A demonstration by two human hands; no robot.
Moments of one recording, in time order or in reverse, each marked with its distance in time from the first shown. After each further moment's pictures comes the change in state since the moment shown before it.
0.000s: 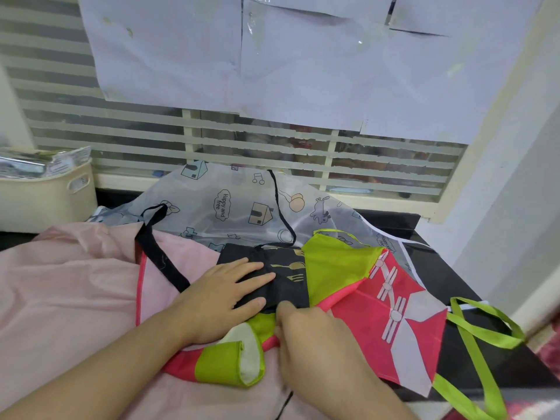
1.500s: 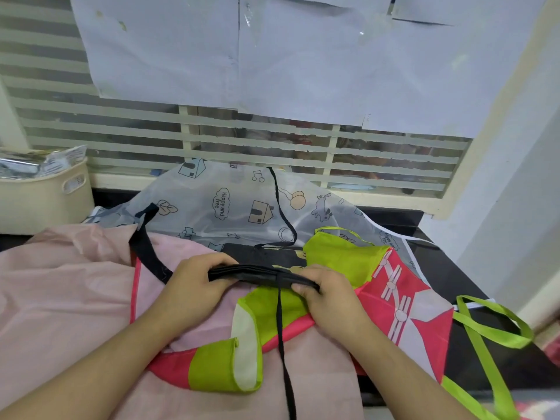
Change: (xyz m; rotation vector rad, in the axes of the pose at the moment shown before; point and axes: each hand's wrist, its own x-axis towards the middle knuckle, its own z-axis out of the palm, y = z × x) left_hand -0.007 -0.006 -0.017 -0.570 0.415 -0.259; right_hand 0.074 0.084 0.047 0.637 0.309 -0.056
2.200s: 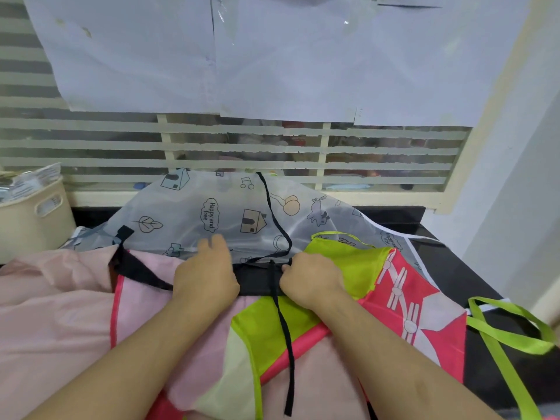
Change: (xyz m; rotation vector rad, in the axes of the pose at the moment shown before) left_hand 0.062 0.029 0.027 0.832 0.022 -0.235; right_hand 0.074 -0.018 0.008 -0.524 -0.109 0.401
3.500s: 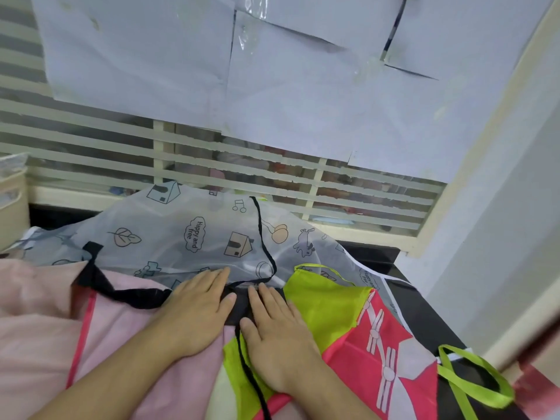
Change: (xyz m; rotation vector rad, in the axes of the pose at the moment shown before) left_hand 0.016 -0.022 0.043 -0.202 -0.225 0.321; right_hand -0.026 -0.003 0.038 -0.072 -0.070 -0.269
